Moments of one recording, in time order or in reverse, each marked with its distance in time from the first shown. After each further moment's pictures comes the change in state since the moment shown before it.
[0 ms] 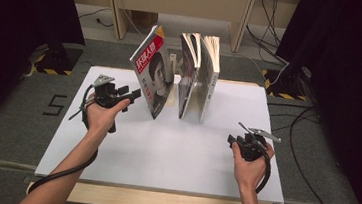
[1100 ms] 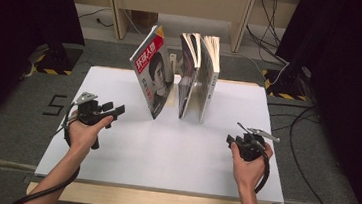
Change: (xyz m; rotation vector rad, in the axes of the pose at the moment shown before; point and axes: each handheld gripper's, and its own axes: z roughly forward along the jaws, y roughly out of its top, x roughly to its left) left arm 0.036 -0.044 -0.039 0.042 0.035 -0.024; right arm 0.002 -0.001 0.002 0.007 0.003 -0.010
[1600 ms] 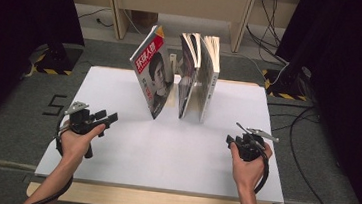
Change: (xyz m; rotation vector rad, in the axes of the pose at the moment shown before) left arm 0.014 -0.023 -0.018 0.004 0.007 -0.035; right arm 0.002 -0.001 0.000 -0.001 -0.008 -0.009
